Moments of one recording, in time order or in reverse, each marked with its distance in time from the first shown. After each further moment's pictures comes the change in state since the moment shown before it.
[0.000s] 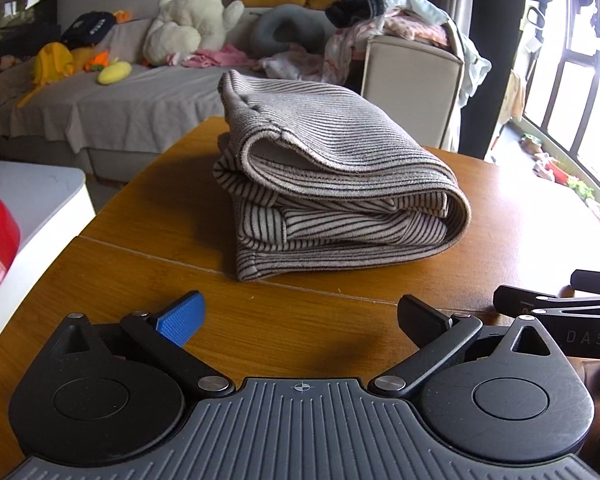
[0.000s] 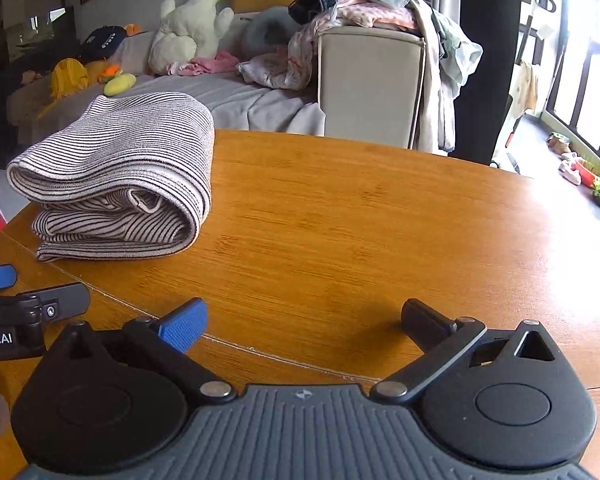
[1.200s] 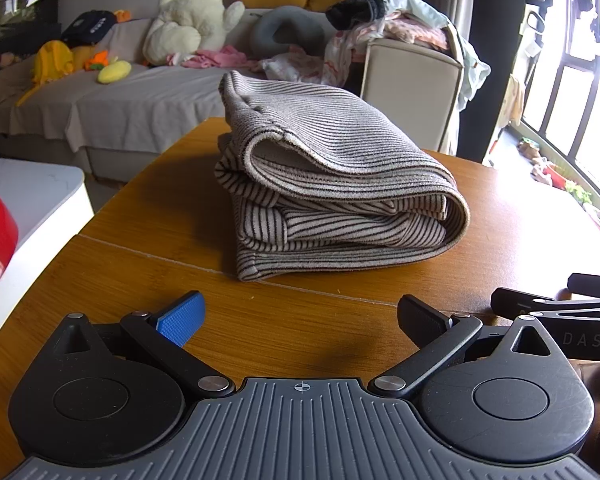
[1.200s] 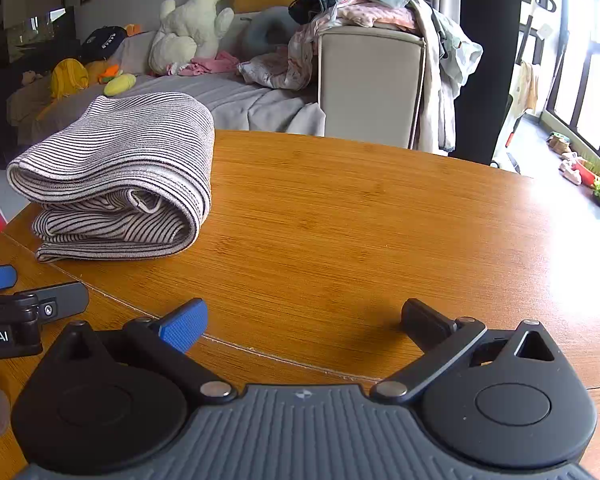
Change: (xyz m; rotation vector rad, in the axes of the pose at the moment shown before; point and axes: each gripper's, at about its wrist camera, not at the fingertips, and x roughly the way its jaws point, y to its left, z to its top) left arm 0.001 0.002 -0.001 -0.012 -0.006 -0.010; right arm 0.000 0.002 -0.001 0.001 0.000 0.000
